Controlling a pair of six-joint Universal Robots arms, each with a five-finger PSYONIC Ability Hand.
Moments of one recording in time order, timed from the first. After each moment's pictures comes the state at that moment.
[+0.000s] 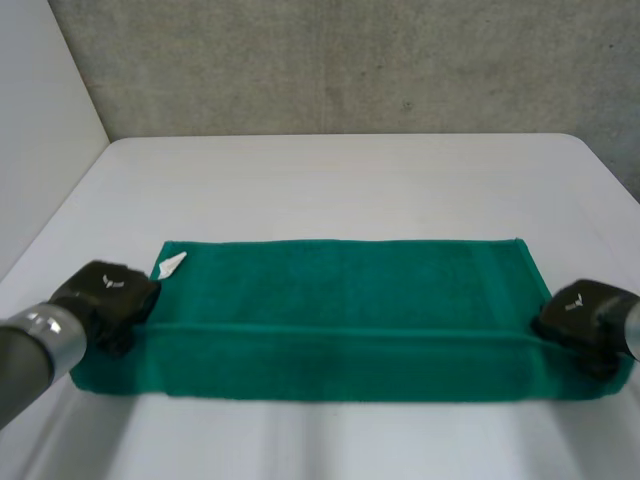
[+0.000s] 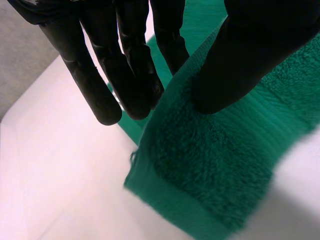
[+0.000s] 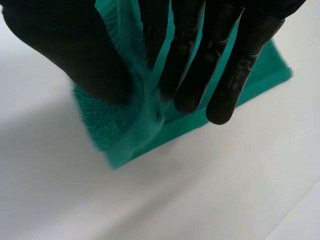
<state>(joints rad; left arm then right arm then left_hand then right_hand) 4.55 -1.70 -1.84 2.99 -1.43 3.79 1.56 -1.30 1.67 0.50 1.31 2.06 1.14 1.20 1.19 1.20 0.97 0.98 1.18 1.18 1.19 0.98</state>
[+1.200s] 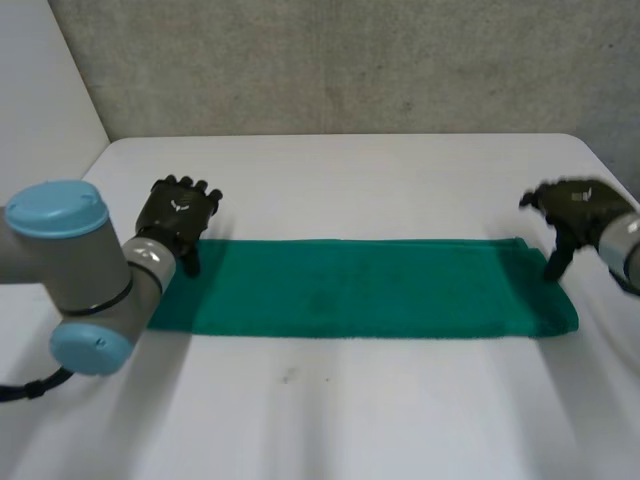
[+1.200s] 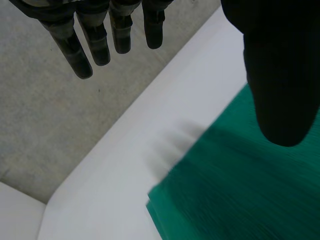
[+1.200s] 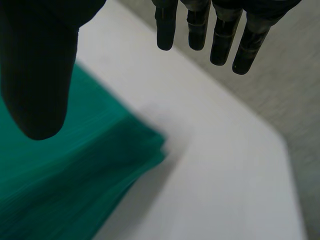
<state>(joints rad) 4.37 -2.13 -1.47 3.43 -1.54 3.68 1.62 -1.15 1.40 0.11 1.34 2.63 0.20 0.20 0.22 0.20 0.05 0.20 0.22 0.21 0.23 0.06</state>
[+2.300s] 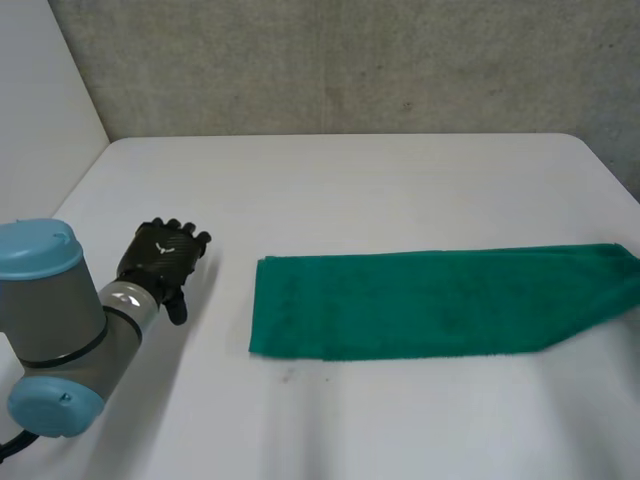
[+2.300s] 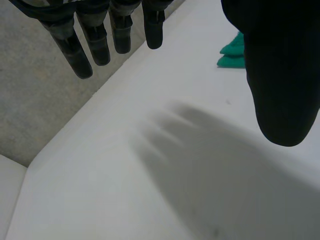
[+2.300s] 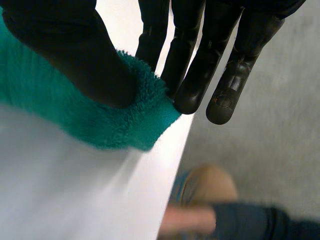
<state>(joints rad) 4.40 -1.98 -1.74 3.43 -1.54 3.67 1.31 -1.16 1.52 0.00 1.35 2.31 0.20 0.20 0.22 0.21 0.05 0.97 1.18 1.18 1.19 0.98</state>
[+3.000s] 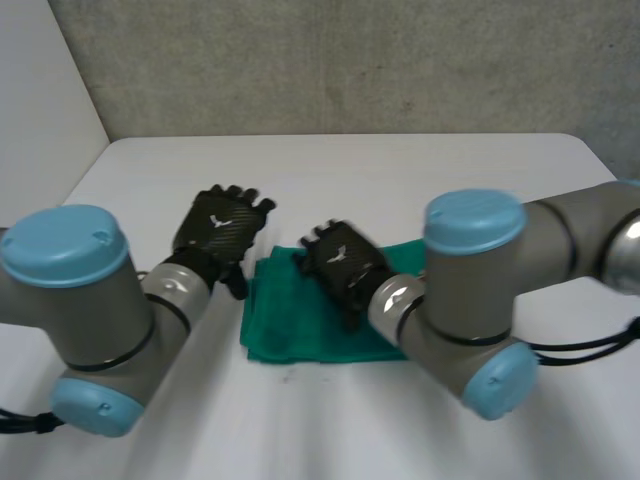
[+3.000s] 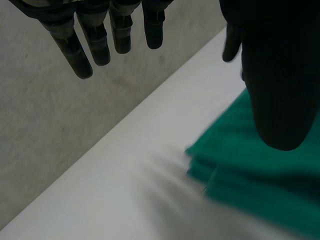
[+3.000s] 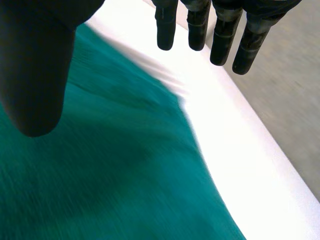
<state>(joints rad) 4.20 -1.96 -1.63 3.44 -1.54 3.52 2.24 -0.93 1.26 0.00 1.36 2.55 0.20 0.20 0.22 0.21 0.05 0.20 0.22 0.21 0.23 0.06</state>
